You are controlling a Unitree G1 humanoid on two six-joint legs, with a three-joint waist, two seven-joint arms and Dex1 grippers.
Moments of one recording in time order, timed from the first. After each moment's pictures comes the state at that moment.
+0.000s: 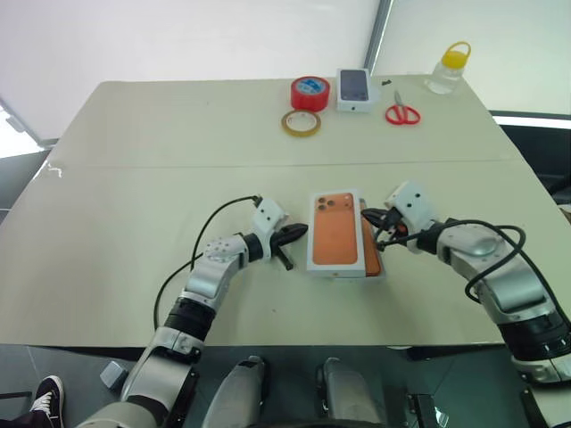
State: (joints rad) left arm -0.50 0.15 -0.20 0.35 -0.17 0.17 -0.76; right arm -0.33 -0.77 0.12 -0.16 0.33 0.48 0.57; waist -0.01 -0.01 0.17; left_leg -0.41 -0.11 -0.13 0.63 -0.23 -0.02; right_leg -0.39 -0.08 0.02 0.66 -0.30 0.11
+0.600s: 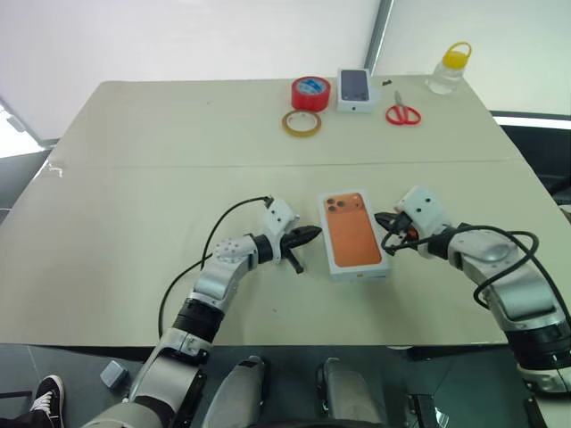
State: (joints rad) left arm -0.50 0.10 -0.22 0.31 -0.18 0.21 -0.77; right arm -0.27 -0.77 0.05 -0.19 0.24 0.51 0.60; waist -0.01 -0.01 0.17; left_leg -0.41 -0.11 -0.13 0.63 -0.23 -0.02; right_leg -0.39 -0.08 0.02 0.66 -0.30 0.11
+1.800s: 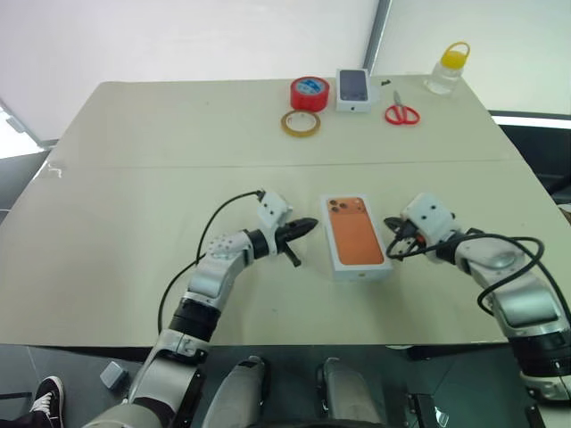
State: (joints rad) left arm -0.52 0.12 -0.15 0.26 -0.22 0.25 -0.76; right arm -0.28 -0.76 -0.02 -0.13 0.14 0.46 0.63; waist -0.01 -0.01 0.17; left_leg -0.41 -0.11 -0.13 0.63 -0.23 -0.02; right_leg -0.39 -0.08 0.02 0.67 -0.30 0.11
